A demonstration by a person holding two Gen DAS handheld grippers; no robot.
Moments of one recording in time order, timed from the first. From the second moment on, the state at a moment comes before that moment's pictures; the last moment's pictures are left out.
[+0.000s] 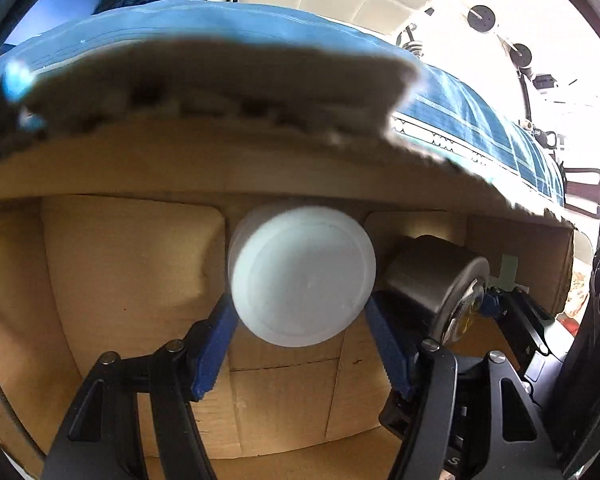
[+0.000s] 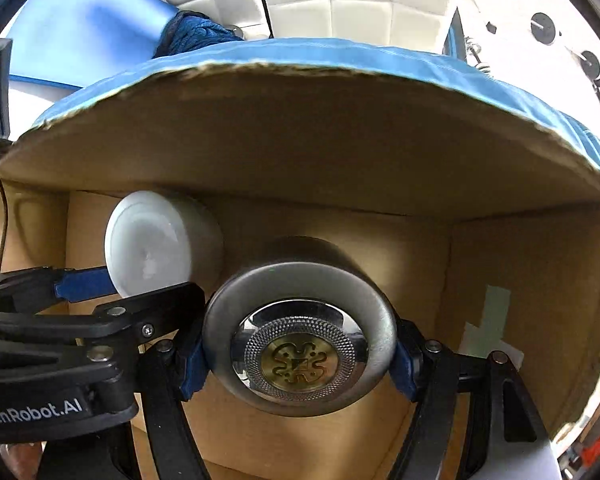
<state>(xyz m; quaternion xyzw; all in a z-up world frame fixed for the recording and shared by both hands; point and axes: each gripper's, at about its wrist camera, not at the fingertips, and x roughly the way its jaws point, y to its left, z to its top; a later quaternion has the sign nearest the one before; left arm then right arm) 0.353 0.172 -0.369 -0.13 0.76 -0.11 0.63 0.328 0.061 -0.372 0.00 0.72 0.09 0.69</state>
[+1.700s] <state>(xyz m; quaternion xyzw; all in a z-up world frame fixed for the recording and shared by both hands) 0.182 0.153 -0.152 -0.04 0.60 -0.02 0.80 0.173 0.009 -0.178 0.04 0.64 0.08 0.77</state>
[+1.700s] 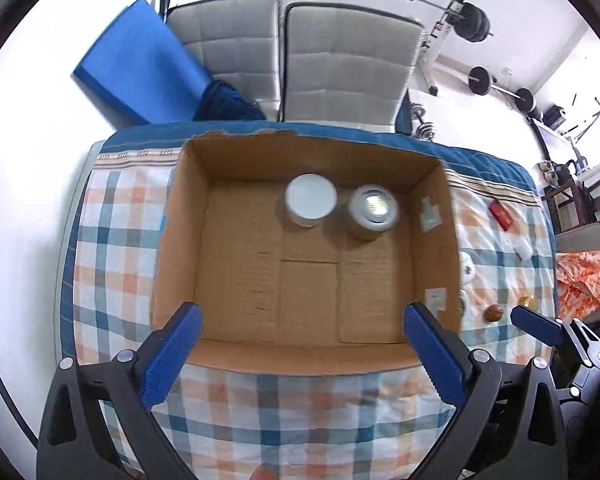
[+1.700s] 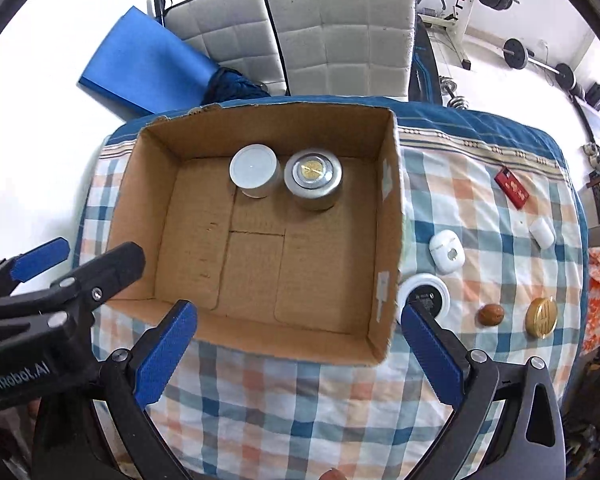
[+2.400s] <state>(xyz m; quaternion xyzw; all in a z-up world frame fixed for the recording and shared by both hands) 0.189 -0.138 -0.252 0.10 0.65 -0.10 0.74 0.125 -0.330 -0.248 0.13 0.67 -0.12 0.72</state>
